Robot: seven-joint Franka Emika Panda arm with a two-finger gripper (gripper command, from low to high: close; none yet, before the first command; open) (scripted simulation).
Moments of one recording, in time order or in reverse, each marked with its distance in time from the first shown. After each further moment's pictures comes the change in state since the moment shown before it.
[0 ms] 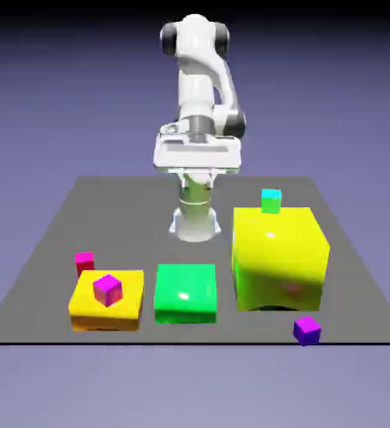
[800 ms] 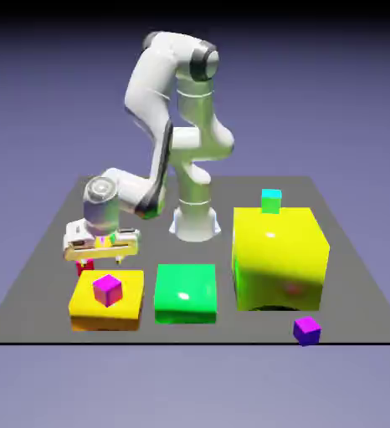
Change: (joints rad) arm 0.028 0.870 -0.640 0.361 -0.304 -0.628 -0.576
